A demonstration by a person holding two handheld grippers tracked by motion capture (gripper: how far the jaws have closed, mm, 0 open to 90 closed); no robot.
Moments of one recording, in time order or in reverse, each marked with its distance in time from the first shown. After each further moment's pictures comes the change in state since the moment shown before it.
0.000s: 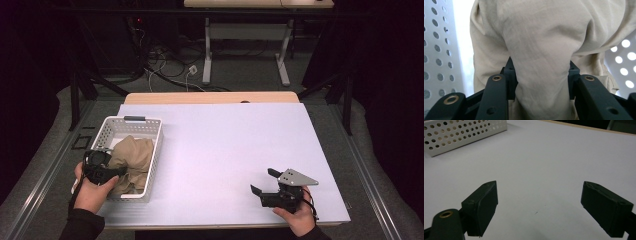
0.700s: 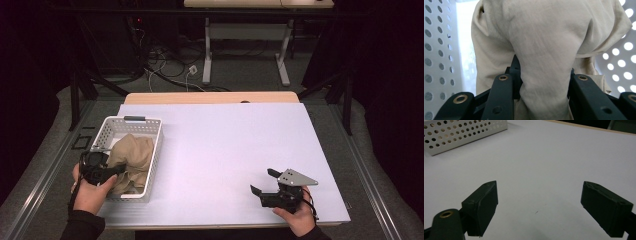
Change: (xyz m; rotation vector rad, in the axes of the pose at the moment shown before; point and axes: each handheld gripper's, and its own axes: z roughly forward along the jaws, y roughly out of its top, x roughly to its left) left arm 0.002 -0.003 -0.005 -0.079 -0.021 -0.009; right arm 0.000 0.000 0.001 0.002 0.001 -0.007
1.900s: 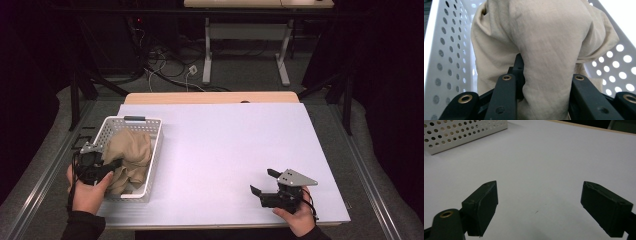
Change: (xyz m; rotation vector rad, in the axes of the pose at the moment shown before) left arm 0.003 -0.001 -0.015 -0.142 0.010 -0.024; right arm 0.001 0.000 0.000 0.006 -0.001 -0.003
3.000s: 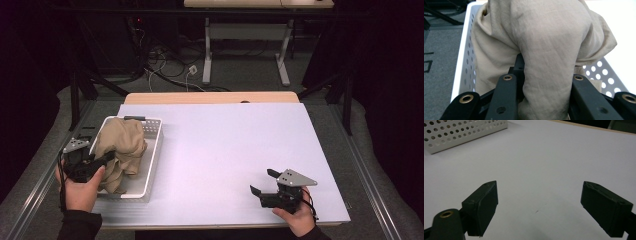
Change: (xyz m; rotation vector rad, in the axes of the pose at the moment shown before) left arm 0.007 0.008 -0.025 -0.156 -0.006 -0.047; right arm 0.001 0.000 0.000 0.003 0.000 0.000
